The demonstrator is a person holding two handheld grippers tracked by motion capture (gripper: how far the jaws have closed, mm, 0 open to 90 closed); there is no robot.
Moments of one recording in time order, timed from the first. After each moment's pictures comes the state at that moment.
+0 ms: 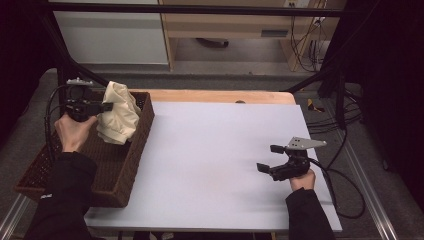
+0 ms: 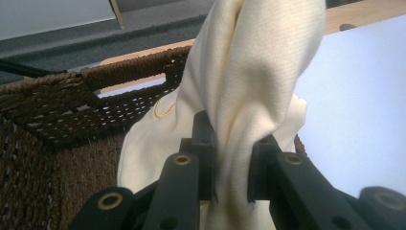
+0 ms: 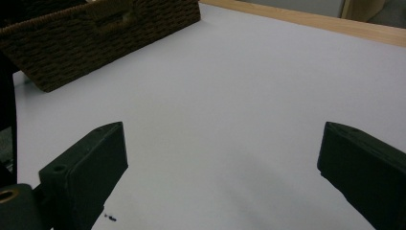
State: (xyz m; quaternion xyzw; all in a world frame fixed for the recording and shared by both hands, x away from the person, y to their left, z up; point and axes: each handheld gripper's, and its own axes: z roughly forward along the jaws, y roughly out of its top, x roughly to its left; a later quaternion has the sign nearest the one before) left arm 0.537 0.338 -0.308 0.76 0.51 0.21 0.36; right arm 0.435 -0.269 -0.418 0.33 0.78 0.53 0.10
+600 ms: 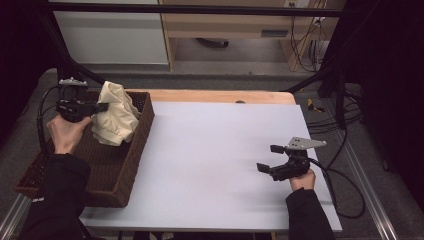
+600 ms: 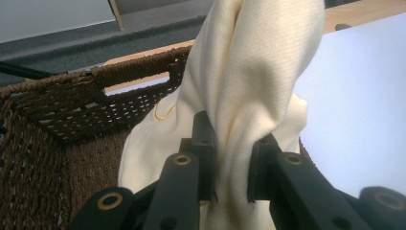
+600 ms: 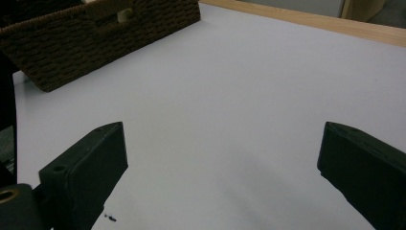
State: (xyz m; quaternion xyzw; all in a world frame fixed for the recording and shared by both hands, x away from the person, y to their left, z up) left arm 0.527 0.346 -0.299 0.76 0.50 0.21 0.36; right arm 0.435 -0.269 -0.418 0.33 0.78 0.53 0.10
